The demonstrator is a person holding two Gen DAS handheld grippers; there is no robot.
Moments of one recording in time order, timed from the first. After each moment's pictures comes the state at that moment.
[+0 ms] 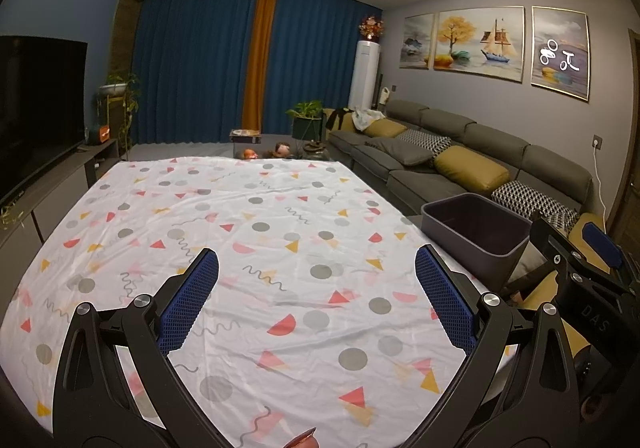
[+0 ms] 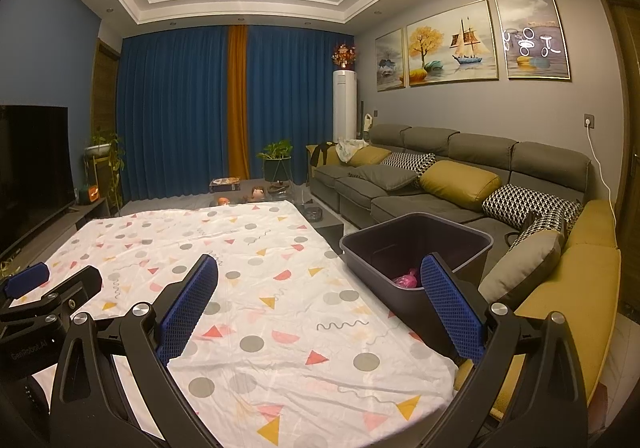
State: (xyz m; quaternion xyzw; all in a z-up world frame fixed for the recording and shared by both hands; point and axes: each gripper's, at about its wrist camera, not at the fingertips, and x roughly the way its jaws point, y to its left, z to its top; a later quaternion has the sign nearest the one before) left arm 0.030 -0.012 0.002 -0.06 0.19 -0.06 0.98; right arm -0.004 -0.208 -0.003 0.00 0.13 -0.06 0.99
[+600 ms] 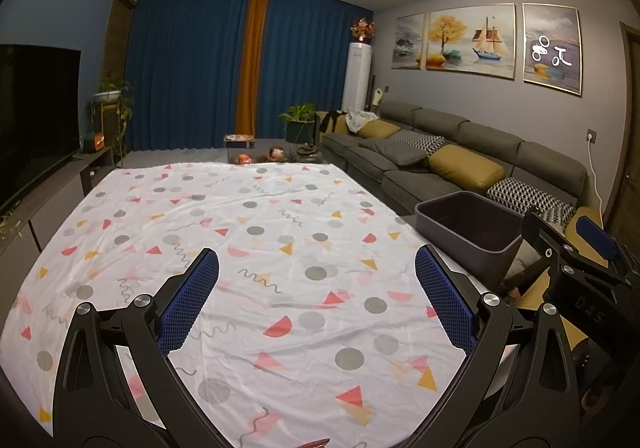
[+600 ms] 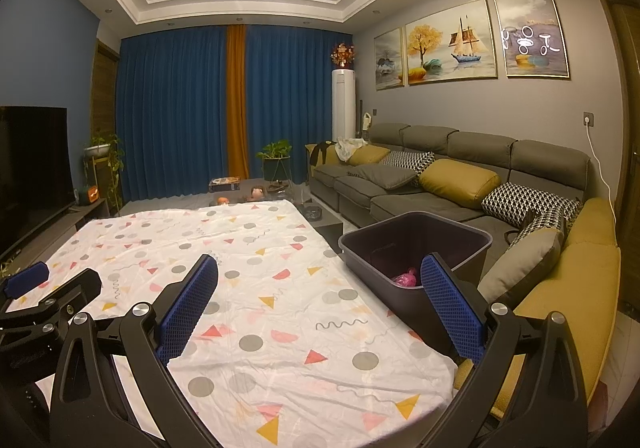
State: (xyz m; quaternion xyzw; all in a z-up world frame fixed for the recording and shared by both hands) left arm 0.026 -0.017 0.000 -0.05 0.19 -0.07 0.98; right arm -0.004 -0.208 -0.001 0.01 0.13 -0.06 0.99
